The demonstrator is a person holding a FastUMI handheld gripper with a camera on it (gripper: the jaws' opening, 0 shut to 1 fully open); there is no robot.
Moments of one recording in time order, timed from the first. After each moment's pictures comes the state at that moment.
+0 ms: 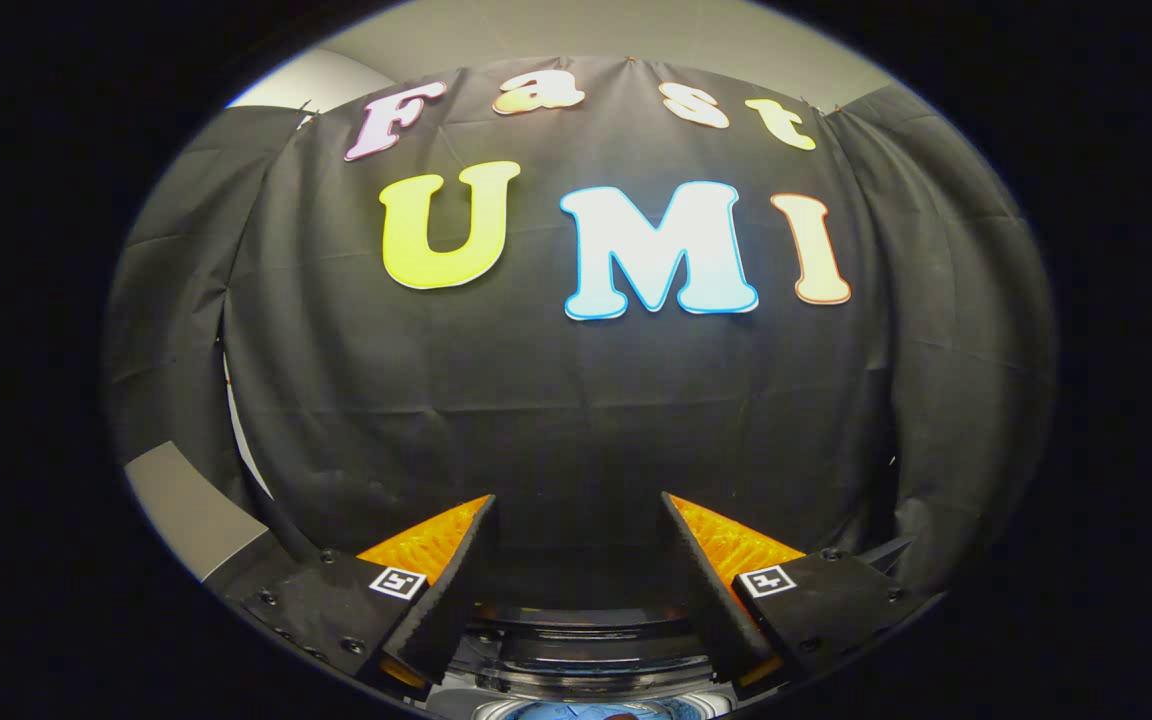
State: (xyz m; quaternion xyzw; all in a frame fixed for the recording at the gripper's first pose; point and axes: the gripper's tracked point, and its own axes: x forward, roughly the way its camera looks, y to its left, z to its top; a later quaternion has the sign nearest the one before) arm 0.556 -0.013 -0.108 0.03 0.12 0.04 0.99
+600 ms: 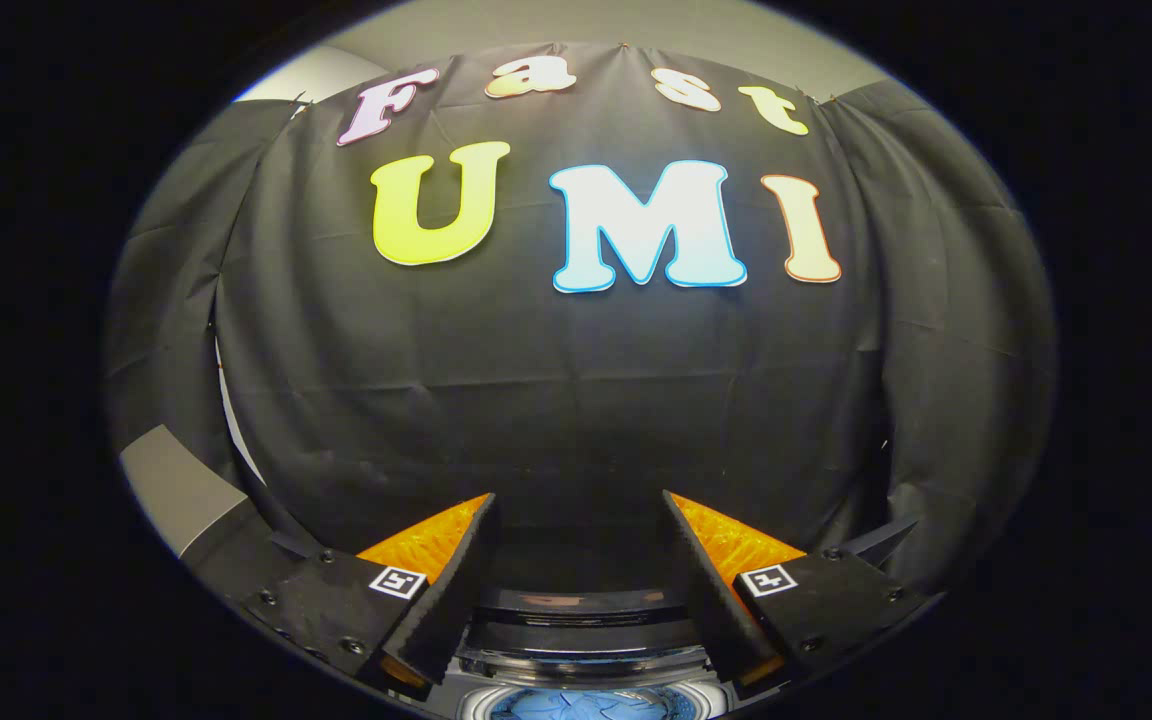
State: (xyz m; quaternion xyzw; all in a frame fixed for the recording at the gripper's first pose) arm 0.538 -0.021 -0.127 0.03 0.14 0.04 0.99
